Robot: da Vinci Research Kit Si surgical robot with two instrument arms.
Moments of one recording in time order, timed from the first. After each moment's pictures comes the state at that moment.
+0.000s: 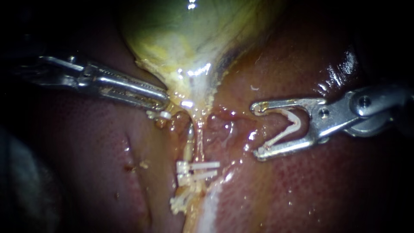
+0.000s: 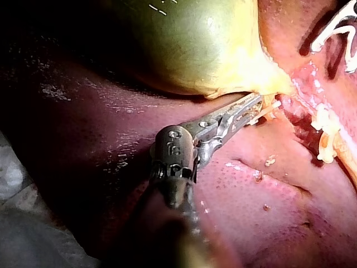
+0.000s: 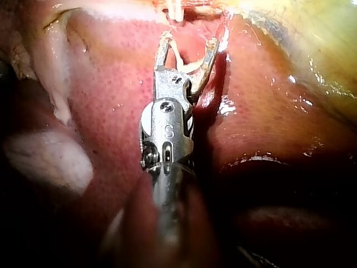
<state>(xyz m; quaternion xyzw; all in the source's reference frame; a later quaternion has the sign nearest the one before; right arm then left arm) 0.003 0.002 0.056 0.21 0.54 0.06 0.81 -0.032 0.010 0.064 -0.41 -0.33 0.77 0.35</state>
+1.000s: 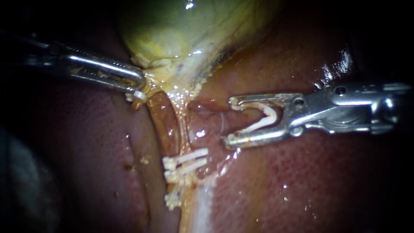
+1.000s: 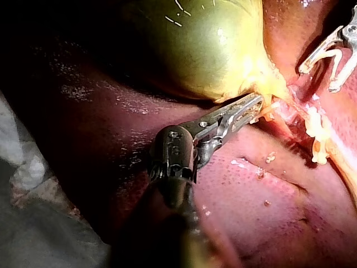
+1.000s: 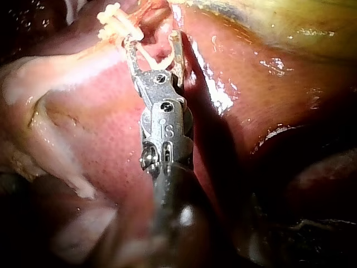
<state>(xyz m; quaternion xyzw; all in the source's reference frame) 0.009 0.002 0.056 0.31 0.49 0.20 0.79 -0.028 0.013 0.057 -0.41 -0.32 0.77 0.37</state>
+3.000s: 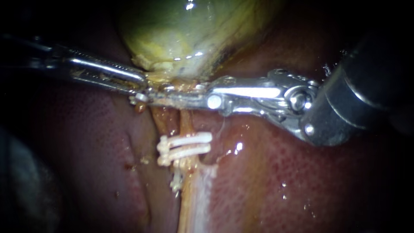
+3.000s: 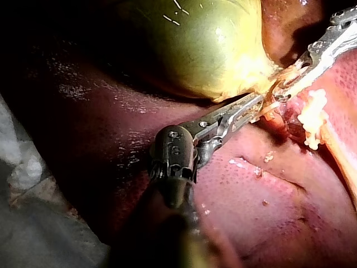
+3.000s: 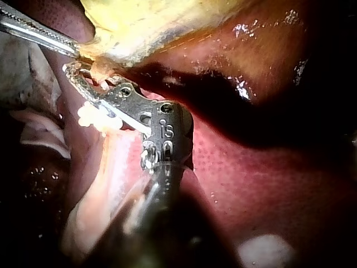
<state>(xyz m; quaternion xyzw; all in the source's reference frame) 0.017 0.004 0.055 0.41 0.53 0.42 0.61 -0.029 0.013 0.057 -0.41 -0.31 0.77 0.37</state>
